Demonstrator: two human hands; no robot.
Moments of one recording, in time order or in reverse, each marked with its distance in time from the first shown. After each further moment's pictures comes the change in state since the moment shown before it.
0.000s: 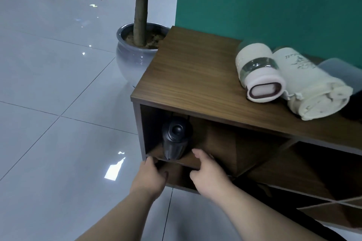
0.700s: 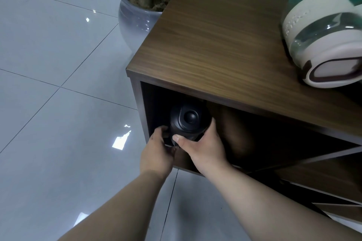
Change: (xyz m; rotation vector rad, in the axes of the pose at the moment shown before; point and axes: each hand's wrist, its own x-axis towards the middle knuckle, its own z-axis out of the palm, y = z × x) left_hand 0.047 0.001 0.027 -0.279 0.210 0.015; right_hand 0.063 -0.017 0.040 0.339 0.210 -0.053
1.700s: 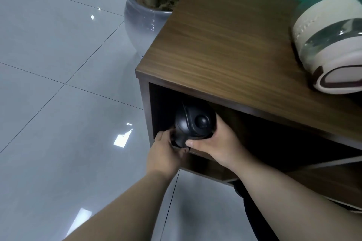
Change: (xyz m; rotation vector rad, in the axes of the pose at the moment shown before) left_hand 0.001 0.001 0.005 0.062 -0.017 0.057; right_hand 0.021 -0.006 -0.037 0.135 -0.303 -0.229
